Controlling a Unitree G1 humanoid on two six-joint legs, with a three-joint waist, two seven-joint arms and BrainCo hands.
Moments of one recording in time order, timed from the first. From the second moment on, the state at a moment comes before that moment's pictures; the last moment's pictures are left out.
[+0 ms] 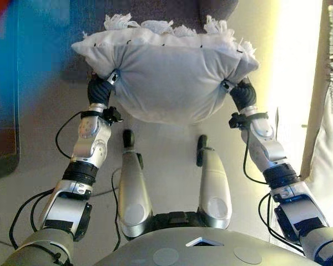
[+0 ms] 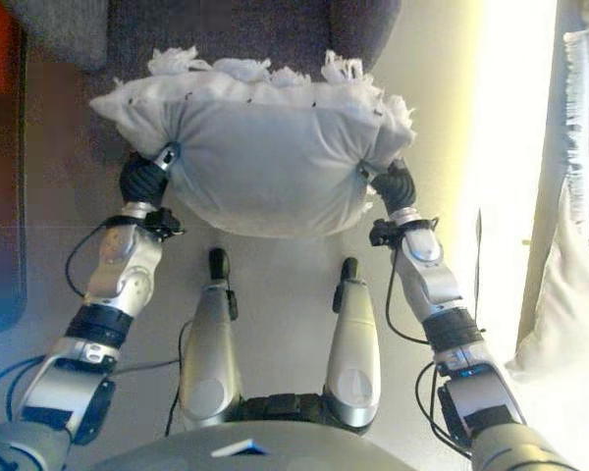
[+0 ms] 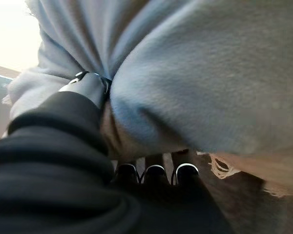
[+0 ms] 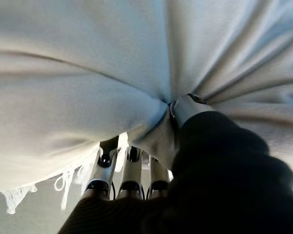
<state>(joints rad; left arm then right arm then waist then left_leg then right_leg) -0.39 0.43 -0.19 0.40 -0.68 -0.24 0.08 -0.36 -0.42 0.23 0.27 0.61 -0.11 -0.06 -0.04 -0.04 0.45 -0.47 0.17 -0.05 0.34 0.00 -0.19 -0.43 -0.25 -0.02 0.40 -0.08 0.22</state>
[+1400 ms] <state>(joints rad) -0.17 0.37 -0.20 0.46 -0.62 -0.06 0.05 0.03 -0.32 0.21 0.26 0.65 -0.01 0.04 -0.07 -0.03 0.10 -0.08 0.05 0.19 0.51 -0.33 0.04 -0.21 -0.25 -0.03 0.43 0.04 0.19</state>
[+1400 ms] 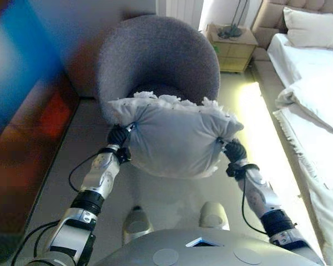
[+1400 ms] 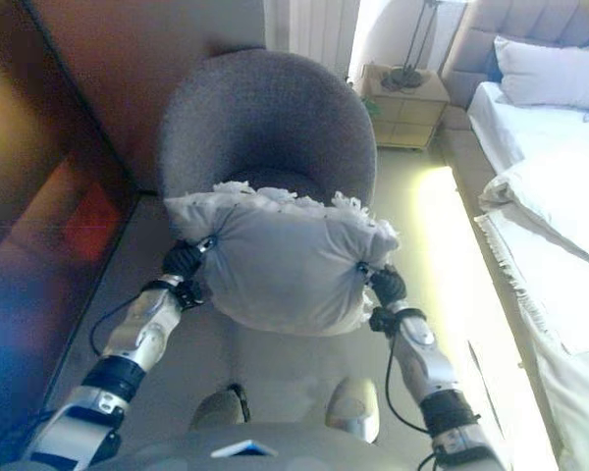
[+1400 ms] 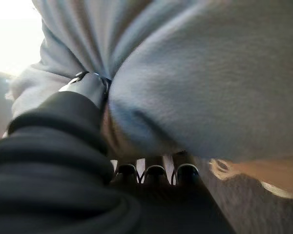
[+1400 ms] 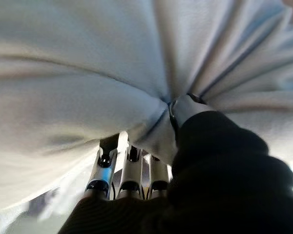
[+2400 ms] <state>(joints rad) -0.04 0.31 -0.16 0.38 -0.61 -0.05 0.02 -0.01 -0.43 0.20 0.26 0.64 0.05 0.13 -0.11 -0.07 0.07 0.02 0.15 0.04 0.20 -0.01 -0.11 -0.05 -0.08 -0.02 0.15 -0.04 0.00</state>
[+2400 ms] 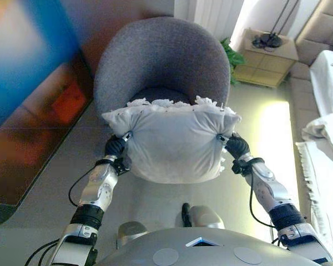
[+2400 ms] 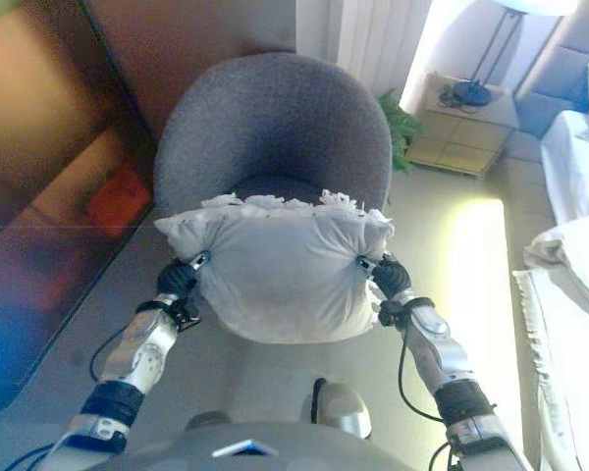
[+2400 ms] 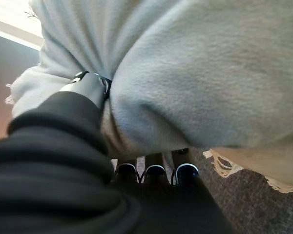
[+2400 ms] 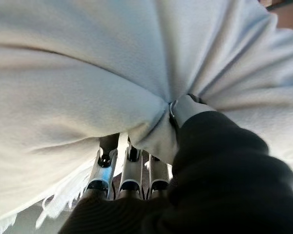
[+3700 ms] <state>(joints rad) -0.08 0.37 -0.17 0.38 -0.62 -0.08 0.06 0.00 -0.33 0.19 0.28 0.67 0.04 0.09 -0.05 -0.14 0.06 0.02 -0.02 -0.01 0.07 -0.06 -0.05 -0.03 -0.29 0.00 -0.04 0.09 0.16</state>
